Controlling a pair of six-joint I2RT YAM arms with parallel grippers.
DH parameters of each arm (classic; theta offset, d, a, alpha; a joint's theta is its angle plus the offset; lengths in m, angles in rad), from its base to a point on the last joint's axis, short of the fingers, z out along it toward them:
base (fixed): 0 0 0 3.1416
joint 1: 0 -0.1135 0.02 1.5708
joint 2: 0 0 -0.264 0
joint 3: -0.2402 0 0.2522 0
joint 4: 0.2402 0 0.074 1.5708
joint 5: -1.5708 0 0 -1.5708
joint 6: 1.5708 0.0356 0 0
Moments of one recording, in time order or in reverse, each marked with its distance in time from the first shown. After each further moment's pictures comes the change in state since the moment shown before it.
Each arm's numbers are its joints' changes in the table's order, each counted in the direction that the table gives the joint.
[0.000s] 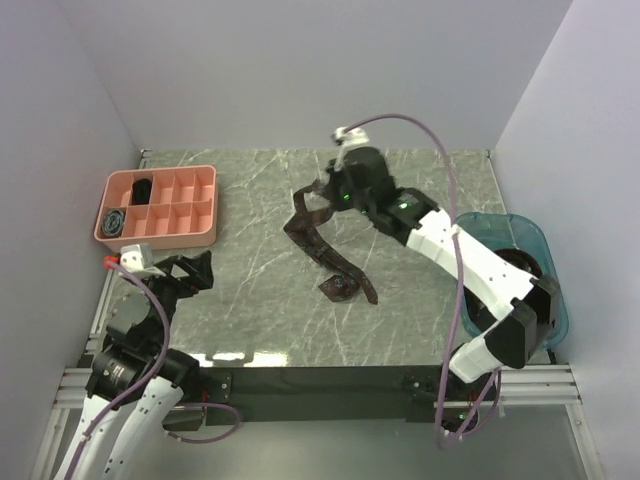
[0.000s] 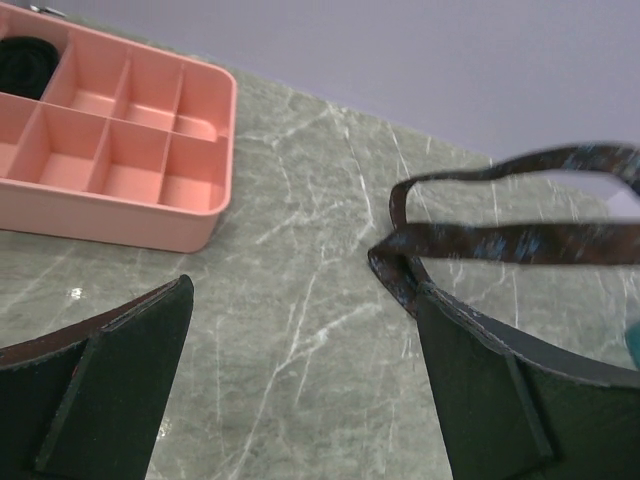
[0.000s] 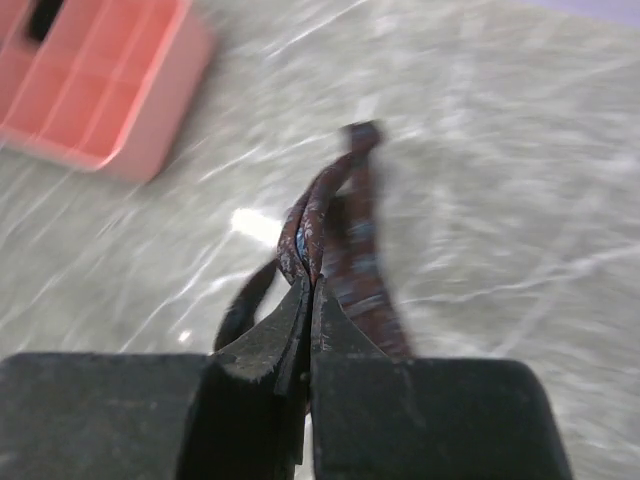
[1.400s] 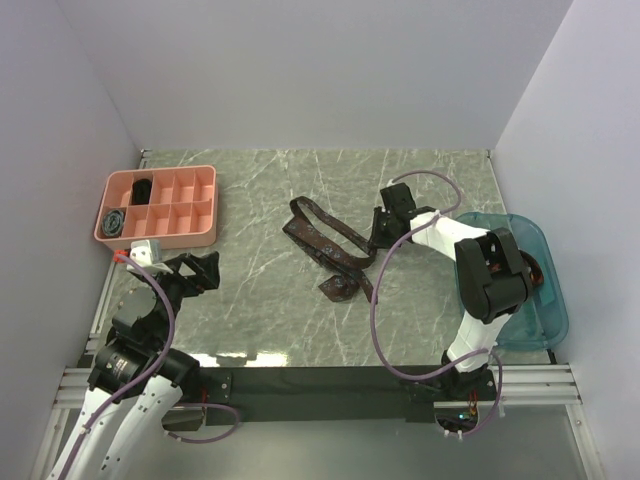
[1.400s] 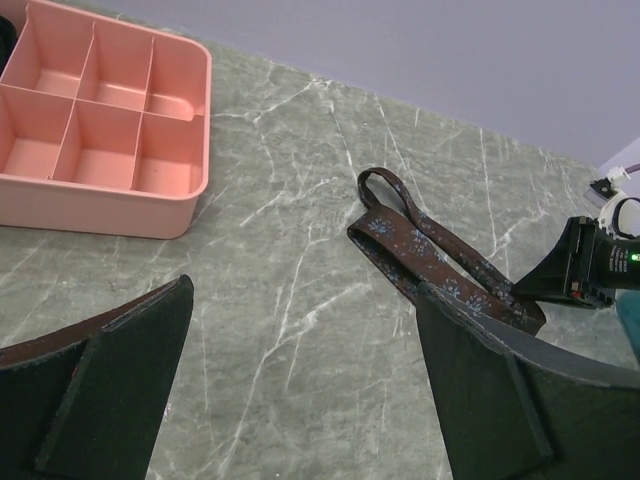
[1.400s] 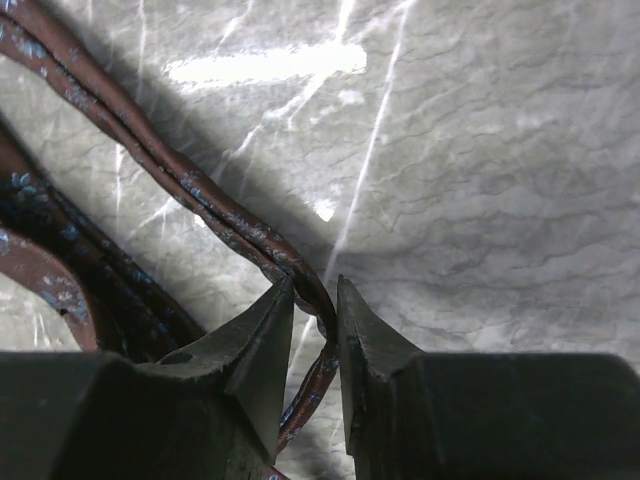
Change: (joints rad) left arm 0.024 0.040 0.000 -0.004 -0.027 -0.006; right arm 0.380 0.271 0.414 -0.147 0.240 0.195
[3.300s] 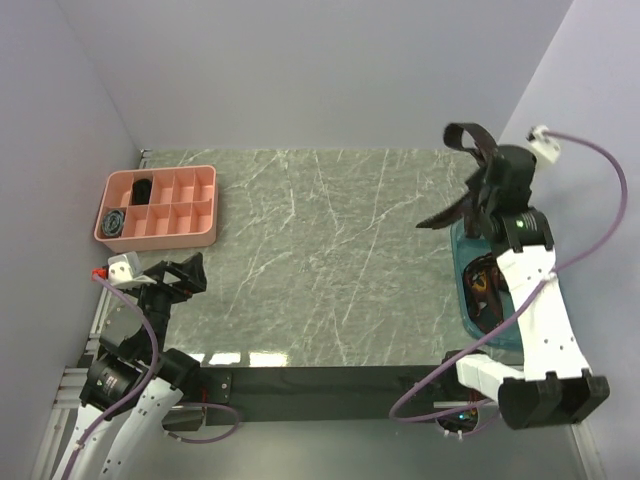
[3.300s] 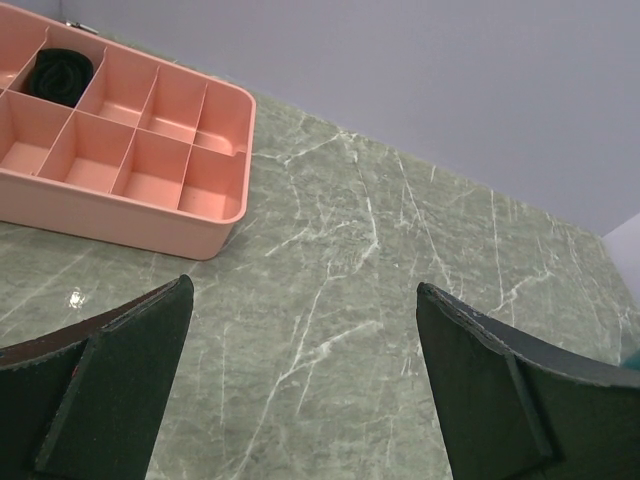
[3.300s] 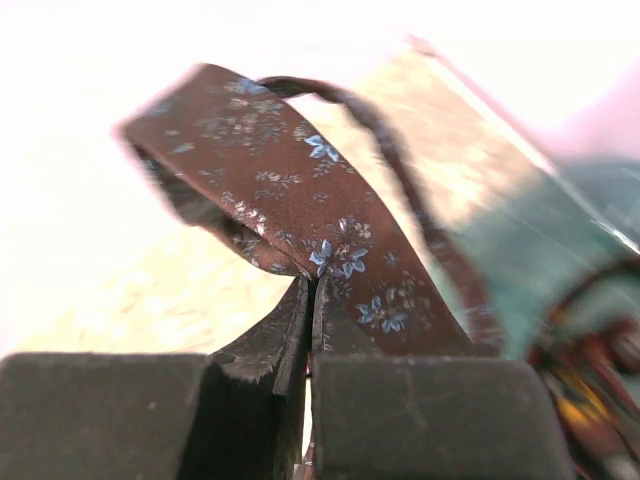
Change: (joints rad) left arm 0.029 -0.125 0.000 0.037 0.146 -0.019; right arm 0.291 -0.683 -0.187 0.226 -0.488 0.080
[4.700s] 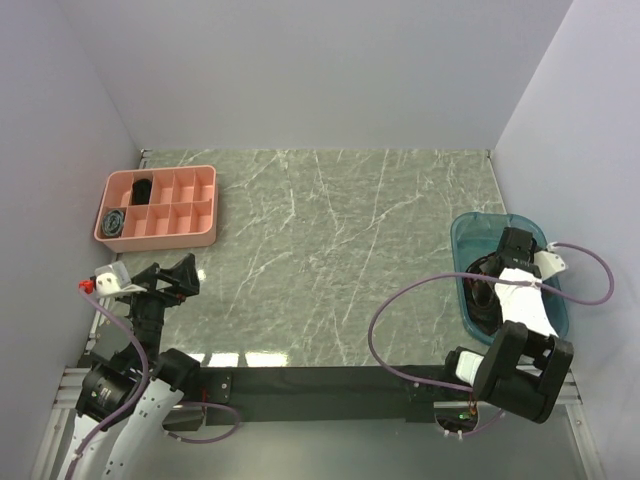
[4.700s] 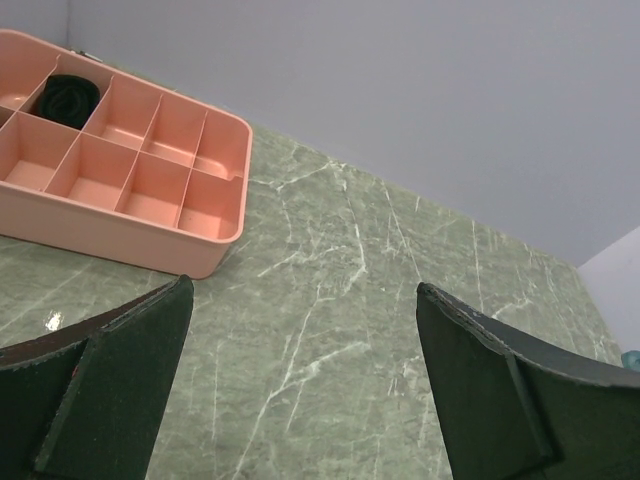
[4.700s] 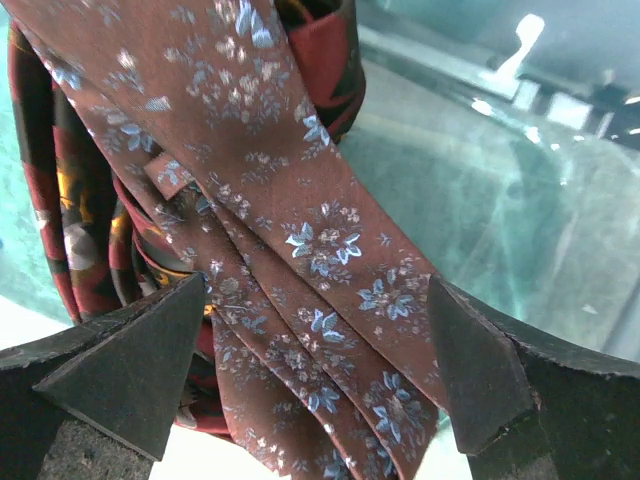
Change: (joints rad) left arm 0.002 -0.081 0.000 0.000 0.026 -0.008; right arm 0.446 0.076 0.598 0.012 -0.044 0.146
